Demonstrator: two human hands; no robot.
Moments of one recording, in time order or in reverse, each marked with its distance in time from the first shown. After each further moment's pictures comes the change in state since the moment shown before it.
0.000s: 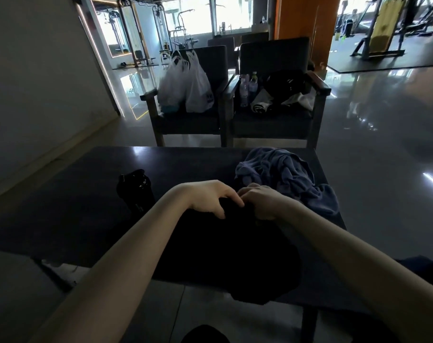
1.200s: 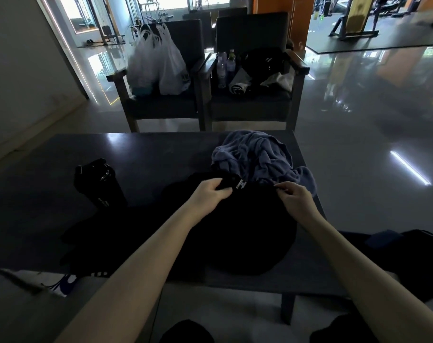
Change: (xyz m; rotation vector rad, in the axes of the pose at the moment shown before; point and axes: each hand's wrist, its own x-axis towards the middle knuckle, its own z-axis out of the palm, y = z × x) left_hand 0.086 -0.005 0.077 -0.833 0.424 -0.020; right_hand -0.088 0.048 0.056 0.913 0.670 0.781
